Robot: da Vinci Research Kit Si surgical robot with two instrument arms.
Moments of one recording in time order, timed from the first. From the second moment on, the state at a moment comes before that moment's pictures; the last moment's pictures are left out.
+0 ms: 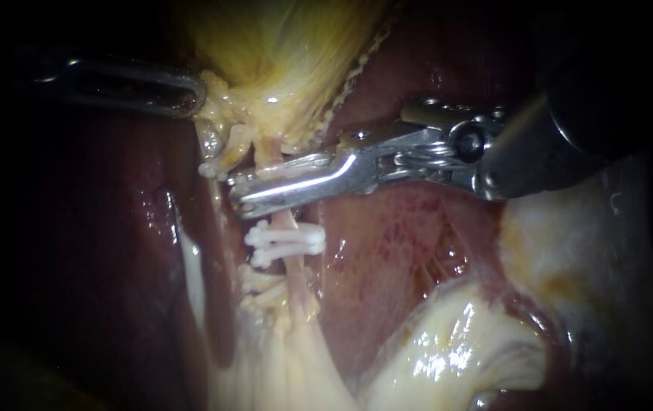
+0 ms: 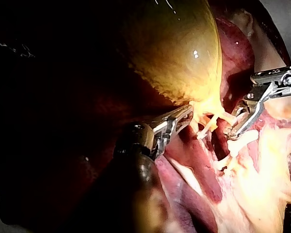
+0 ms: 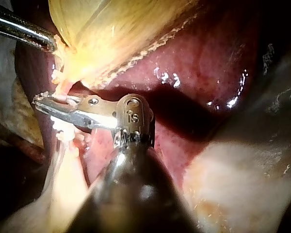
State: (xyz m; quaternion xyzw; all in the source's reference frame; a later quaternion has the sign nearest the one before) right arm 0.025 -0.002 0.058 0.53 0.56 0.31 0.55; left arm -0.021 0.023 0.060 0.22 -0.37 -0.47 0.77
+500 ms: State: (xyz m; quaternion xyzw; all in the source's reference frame) right arm 0.024 -0.002 0.060 0.53 0.56 0.31 0.56; left arm -0.021 0.023 0.060 0.22 -0.37 -0.47 0.77
